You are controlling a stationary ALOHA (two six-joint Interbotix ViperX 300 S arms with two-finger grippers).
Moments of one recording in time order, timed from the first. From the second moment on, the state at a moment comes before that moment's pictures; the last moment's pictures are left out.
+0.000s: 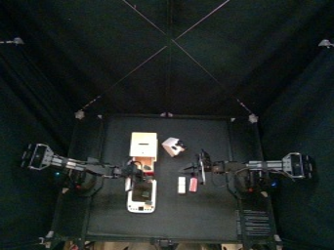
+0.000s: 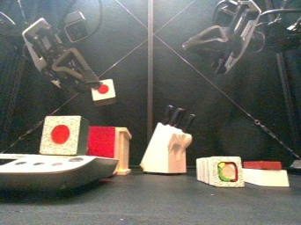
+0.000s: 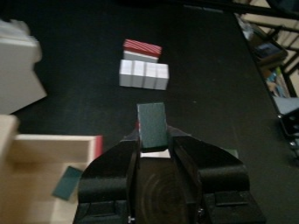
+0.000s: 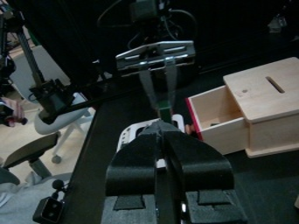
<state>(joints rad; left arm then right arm) -0.03 -0.42 1.05 -0.14 -0.19 0.01 -0.15 -0.45 0.98 -0.47 -0.52 0.70</state>
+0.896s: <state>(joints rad) 0.19 -0.47 1.20 -0.14 -0.21 0.01 -0.15 -0.44 0.97 -0.47 -0.52 0.70</state>
